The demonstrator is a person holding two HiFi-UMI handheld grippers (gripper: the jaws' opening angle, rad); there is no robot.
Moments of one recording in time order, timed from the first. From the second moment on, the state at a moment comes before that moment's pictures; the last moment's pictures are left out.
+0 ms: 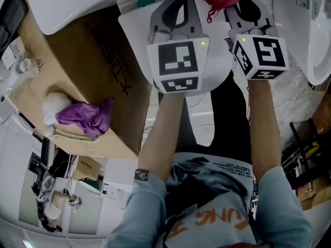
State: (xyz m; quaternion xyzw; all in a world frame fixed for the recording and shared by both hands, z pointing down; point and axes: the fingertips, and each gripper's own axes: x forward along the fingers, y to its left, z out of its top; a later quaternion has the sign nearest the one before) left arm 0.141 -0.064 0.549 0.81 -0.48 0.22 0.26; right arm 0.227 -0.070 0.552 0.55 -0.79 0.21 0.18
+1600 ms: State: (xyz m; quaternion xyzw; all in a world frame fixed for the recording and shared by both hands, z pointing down) left arm -0.067 -0.030 0.596 0.72 -0.58 0.22 0.32; right arm -0.016 -0.042 0.580 0.37 -0.88 0.19 0.23
